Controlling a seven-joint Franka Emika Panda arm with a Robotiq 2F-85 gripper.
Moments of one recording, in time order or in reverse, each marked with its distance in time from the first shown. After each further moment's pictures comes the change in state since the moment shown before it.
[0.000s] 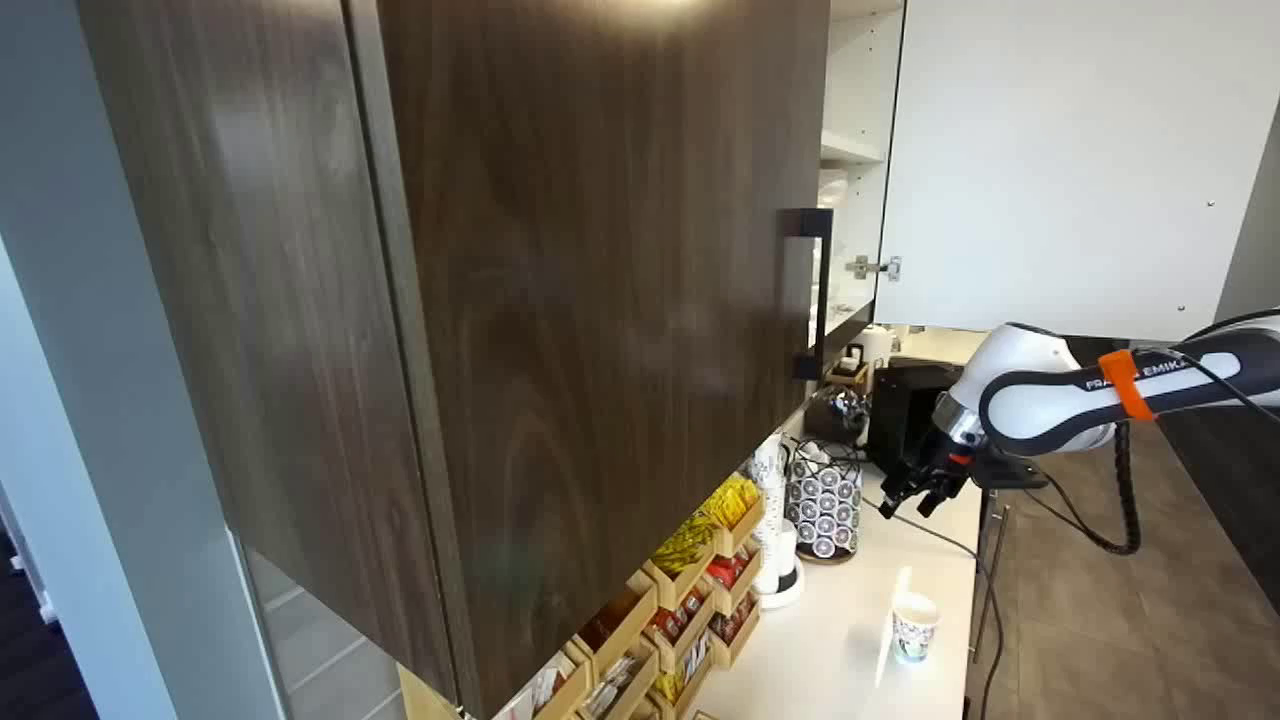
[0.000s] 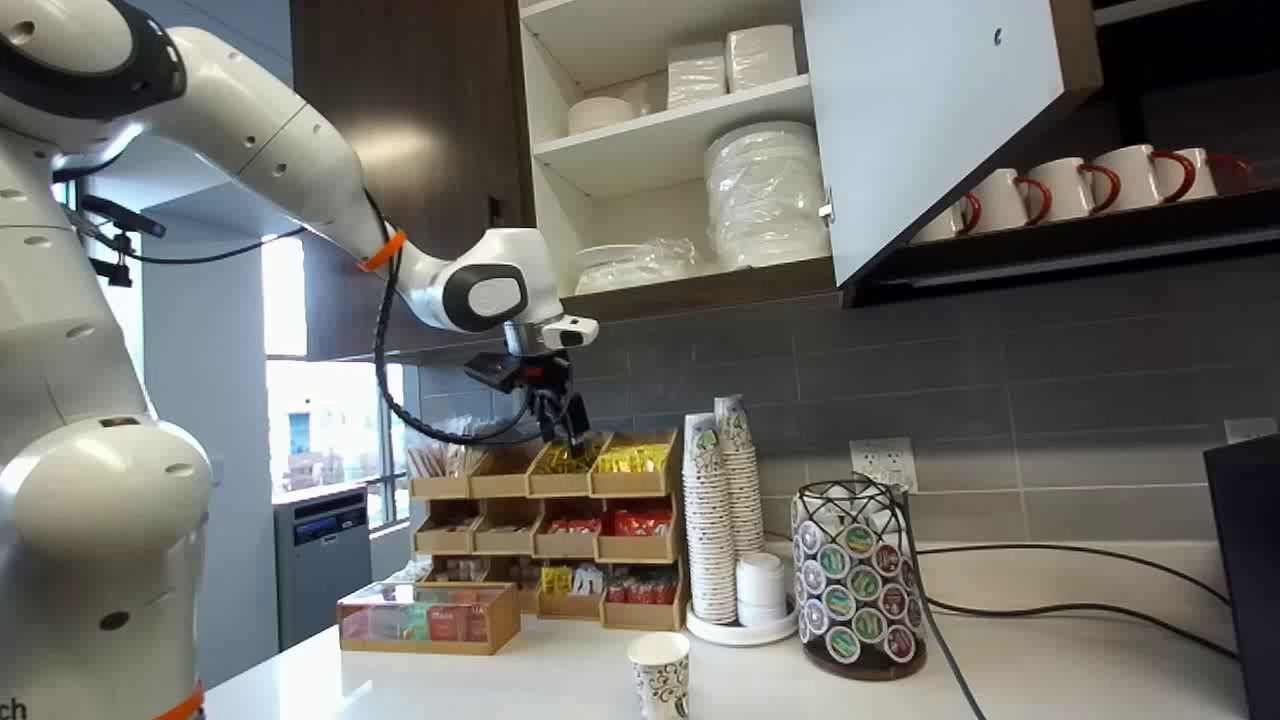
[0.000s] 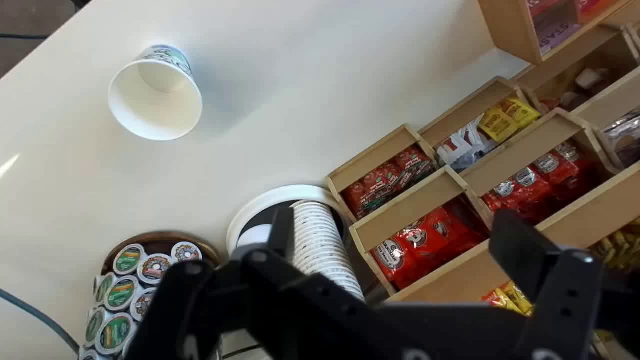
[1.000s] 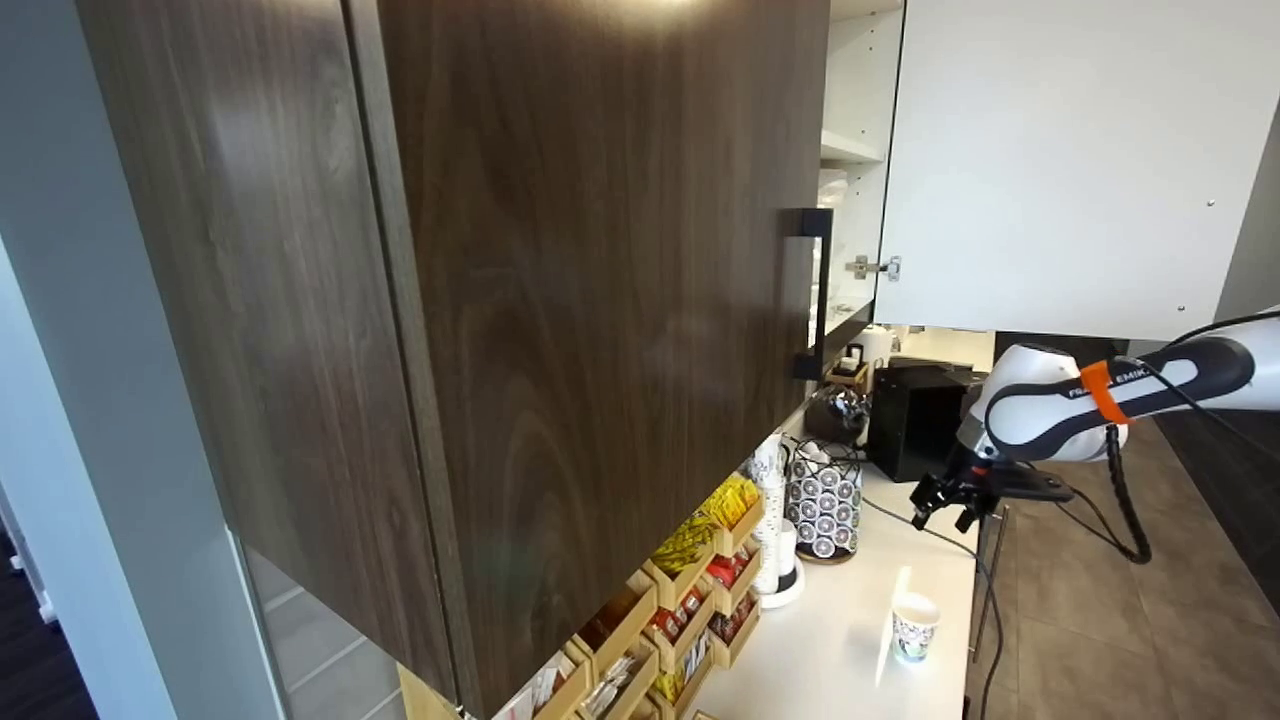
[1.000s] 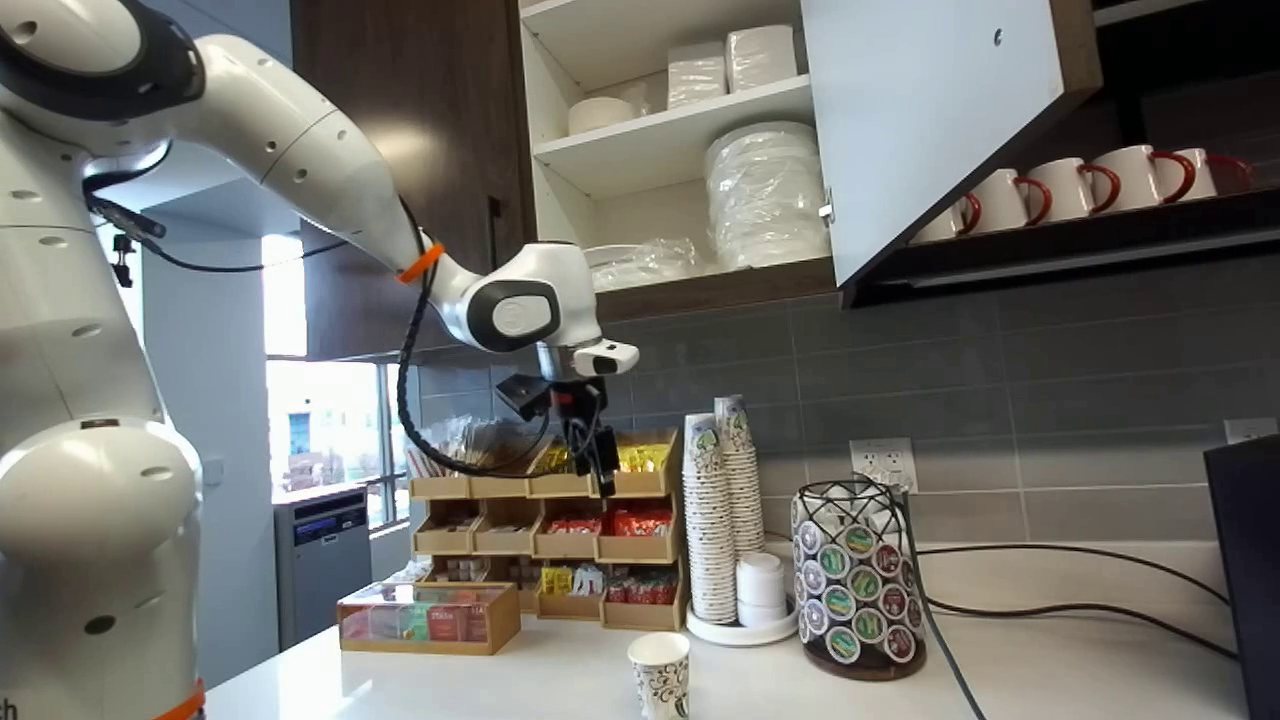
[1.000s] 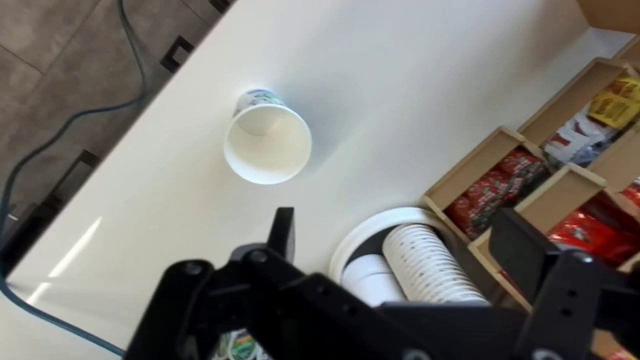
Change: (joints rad) arm -0.104 0.071 -0.075 -0.032 -0.023 -0.004 0.010
